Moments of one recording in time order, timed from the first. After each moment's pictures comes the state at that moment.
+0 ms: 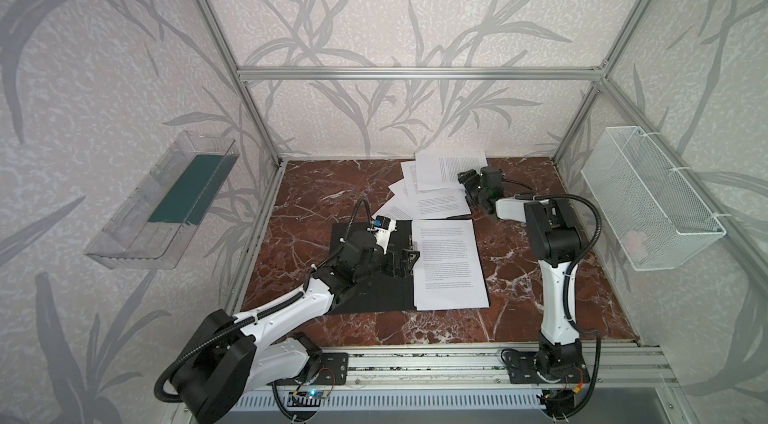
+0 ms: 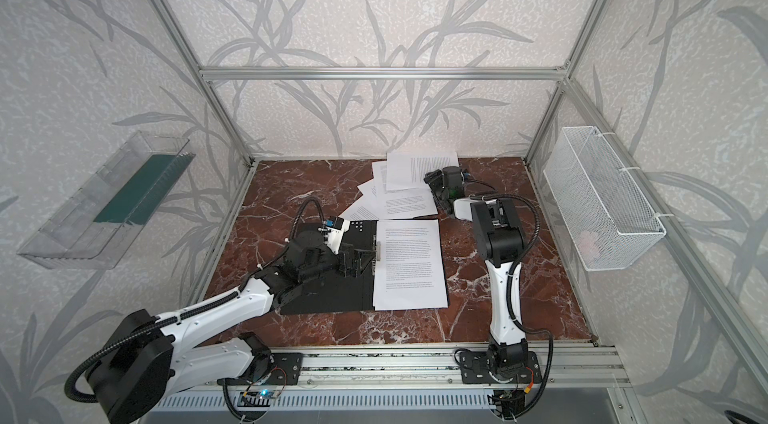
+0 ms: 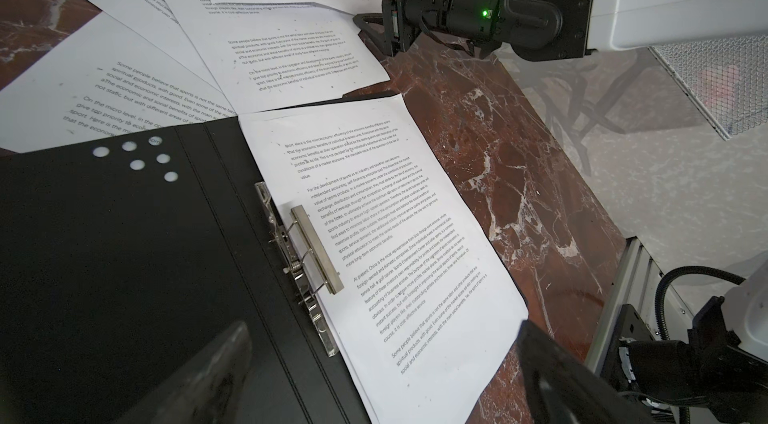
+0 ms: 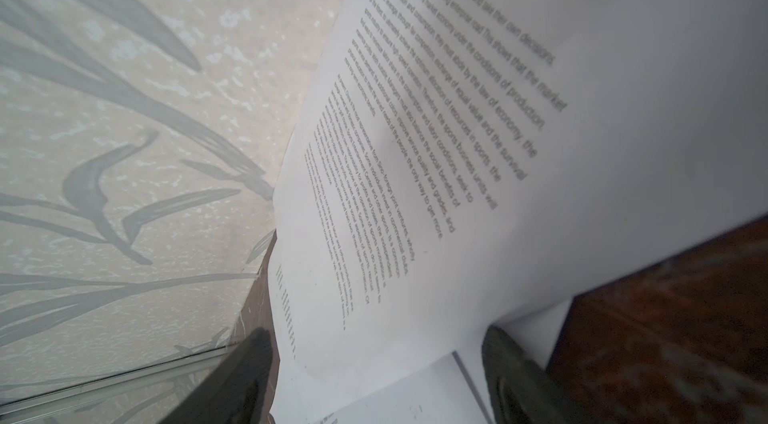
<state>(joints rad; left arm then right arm) -0.64 1.16 0.52 0.16 0.22 -0.46 0.19 2.28 1.43 0.35 -0.14 1.16</state>
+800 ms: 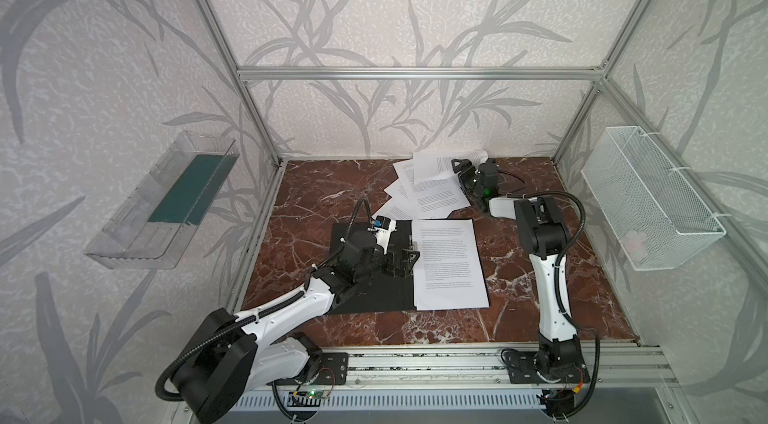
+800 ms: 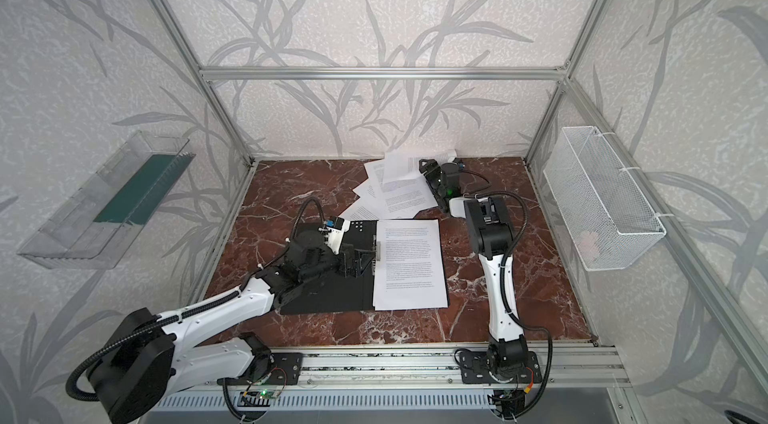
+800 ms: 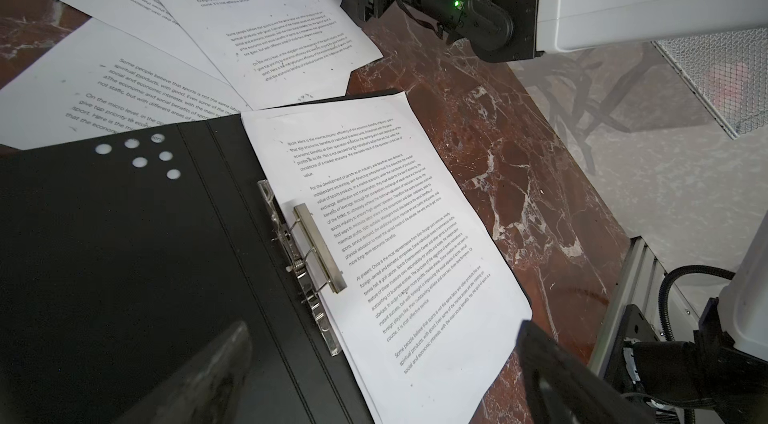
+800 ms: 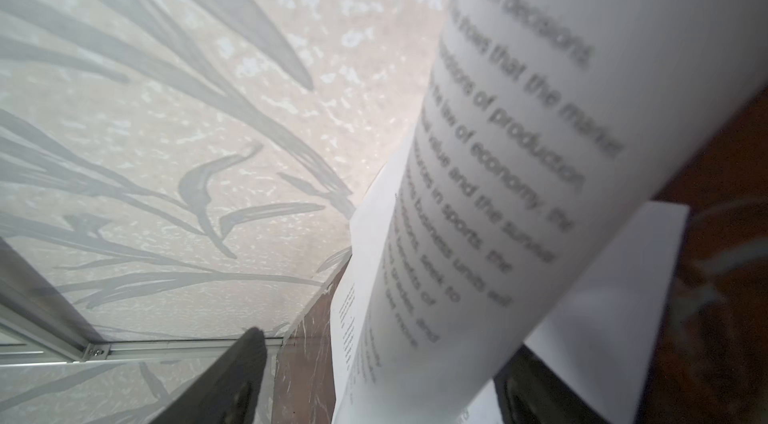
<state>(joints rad) -0.64 1.17 0.52 0.16 0.22 -0.46 0.18 2.43 1.57 0.63 -0.23 1.15</state>
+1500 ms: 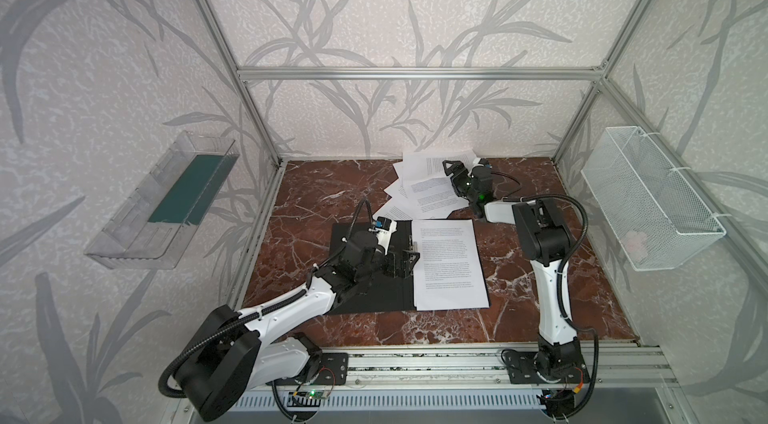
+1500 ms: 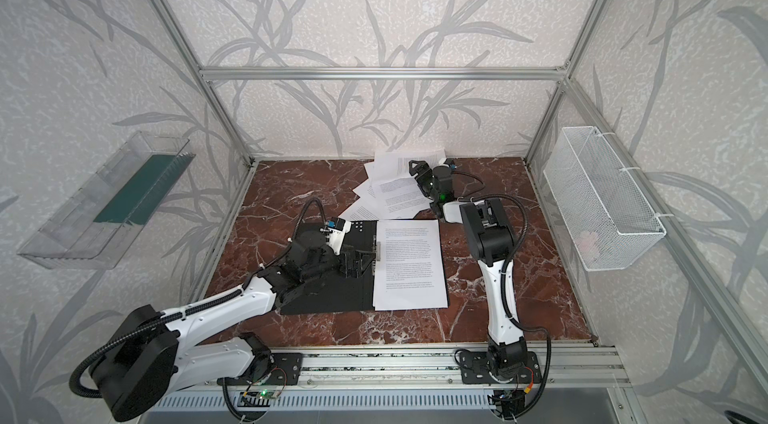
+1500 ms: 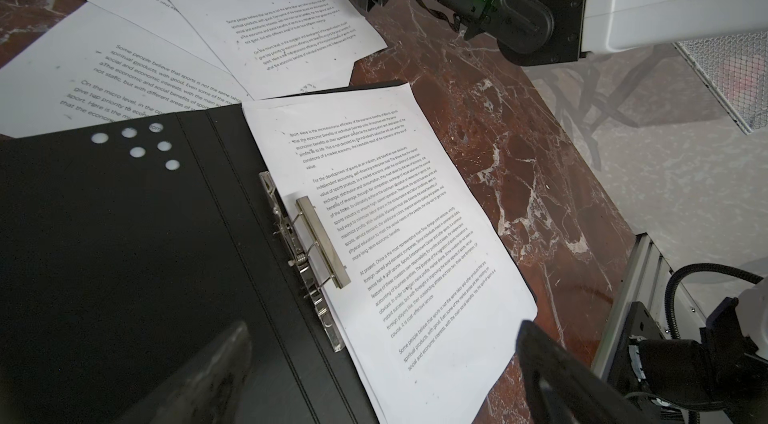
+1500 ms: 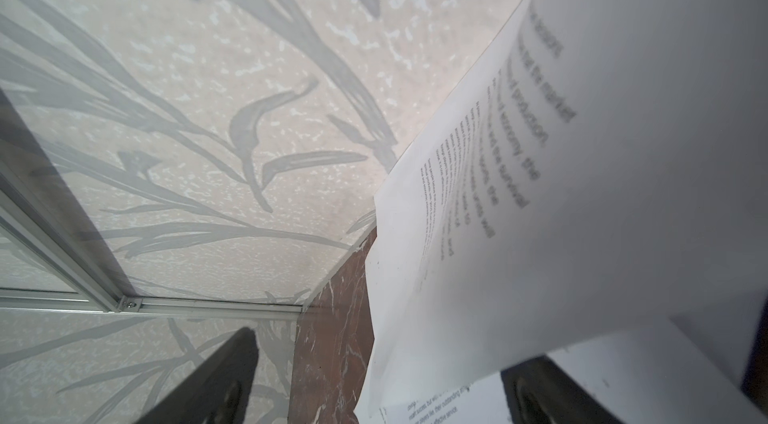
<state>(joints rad) -0.64 1.19 0.52 0.16 0.22 -0.46 0.26 2.32 1.44 0.68 -0.18 1.18</state>
